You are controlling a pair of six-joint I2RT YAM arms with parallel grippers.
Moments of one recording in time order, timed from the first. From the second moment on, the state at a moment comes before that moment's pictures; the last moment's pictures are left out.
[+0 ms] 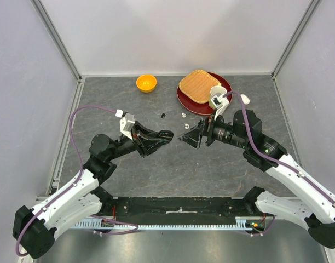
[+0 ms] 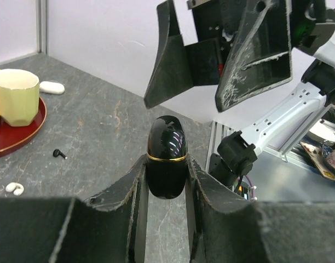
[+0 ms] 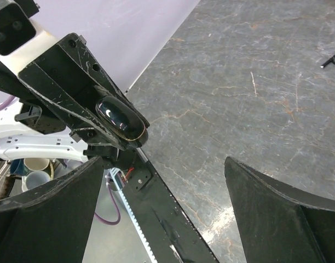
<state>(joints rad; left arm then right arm) -0.62 0.79 0.51 0.54 0.60 -0.47 0.73 0.92 1.02 -0.30 -0.32 0.56</state>
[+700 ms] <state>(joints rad) -0.63 0.79 0.48 0.65 0.58 -0.39 0.73 1.04 0.84 0.14 -0.47 1.24</state>
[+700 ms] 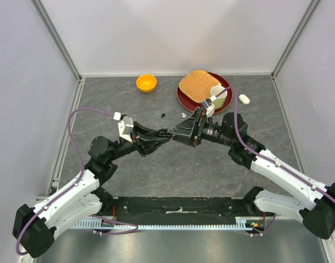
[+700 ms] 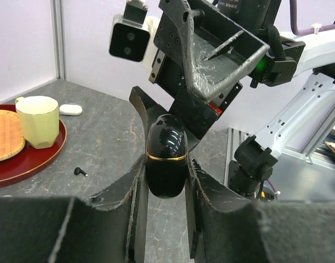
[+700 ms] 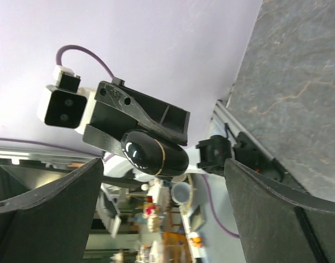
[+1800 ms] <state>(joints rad) -0.71 0.84 0.48 0.70 0.48 -0.26 0.73 1.10 0.69 0.49 -0.49 1.79</state>
